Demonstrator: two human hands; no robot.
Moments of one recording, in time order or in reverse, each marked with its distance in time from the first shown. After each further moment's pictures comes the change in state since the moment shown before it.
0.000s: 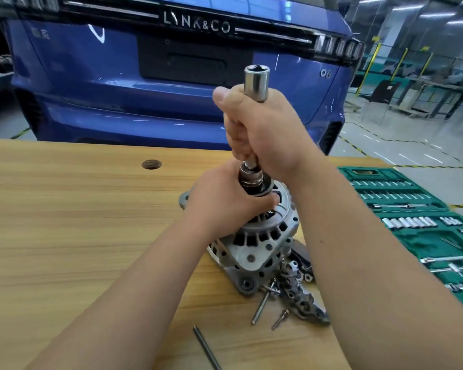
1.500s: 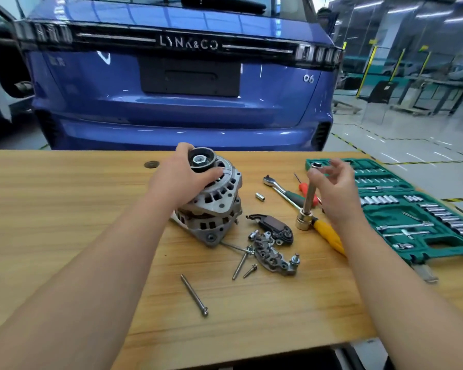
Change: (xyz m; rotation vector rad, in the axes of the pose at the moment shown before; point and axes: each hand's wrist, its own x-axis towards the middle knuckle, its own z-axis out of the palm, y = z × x) left_hand -0.008 -0.021 -0.017 0.180 0.134 -0.219; right_hand -0.143 0.087 -0.122 -0.233 0.655 0.248
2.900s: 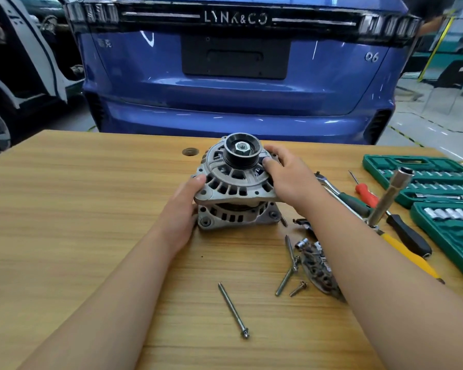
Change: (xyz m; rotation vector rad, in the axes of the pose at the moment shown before) left_hand -0.035 -0.080 0.008 -1.040 -0.180 -0.290; right_hand 0.008 -0.035 0.152 -0.133 -0.532 -0.004
